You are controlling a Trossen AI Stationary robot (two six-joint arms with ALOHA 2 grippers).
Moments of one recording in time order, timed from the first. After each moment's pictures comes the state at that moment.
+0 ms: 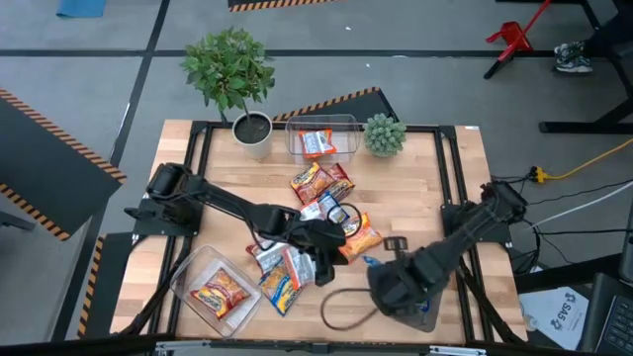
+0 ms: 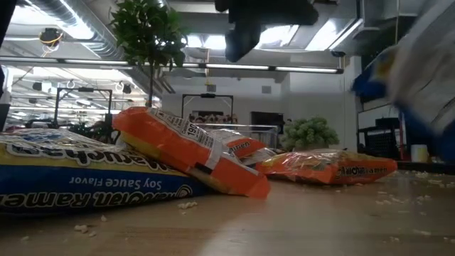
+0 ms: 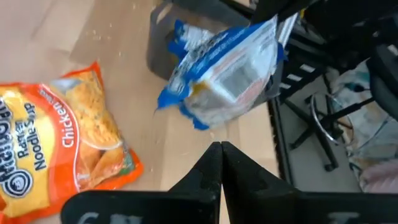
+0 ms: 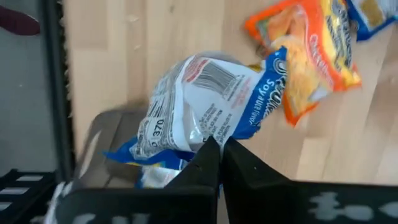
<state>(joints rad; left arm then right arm) -0.26 1.85 1.38 -0.09 0.04 -0.50 0.67 1.81 1.75 -1.43 0.09 0.59</state>
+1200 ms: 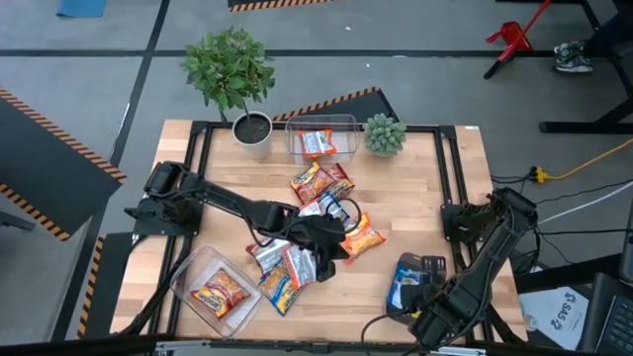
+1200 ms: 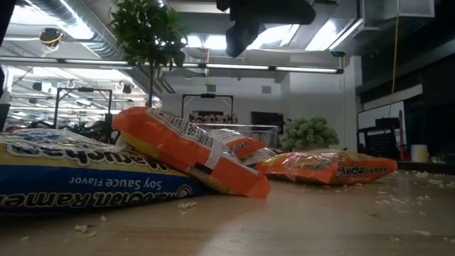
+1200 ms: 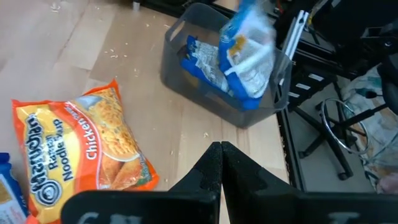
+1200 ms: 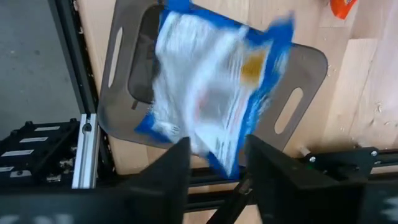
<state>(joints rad) -0.24 1.83 1.38 -0.10 0.00 -0.46 0.89 1.81 1.72 -1.57 -0.02 0.92</state>
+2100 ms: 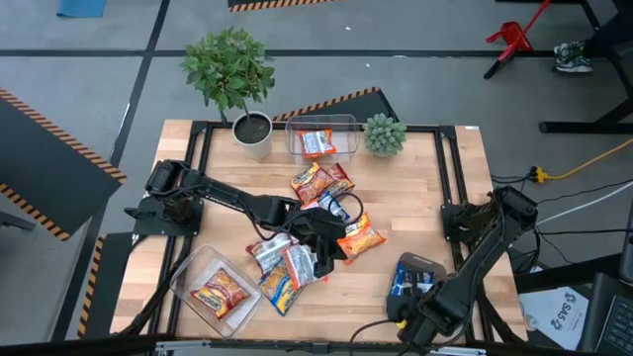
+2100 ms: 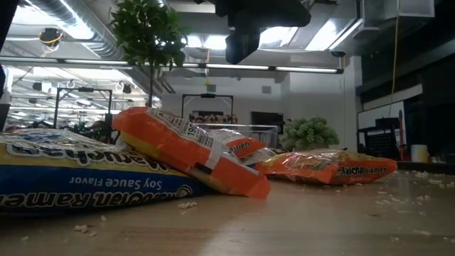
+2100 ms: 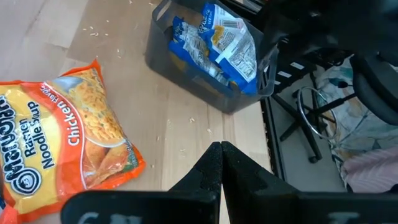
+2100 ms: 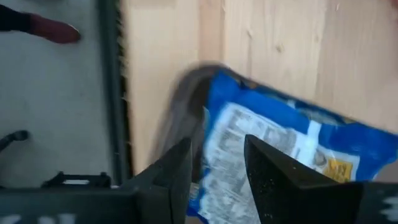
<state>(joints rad) -0.20 1.83 1.38 -0.12 0.15 -0.49 0.89 1.79 1.44 -1.08 0.05 0.89</state>
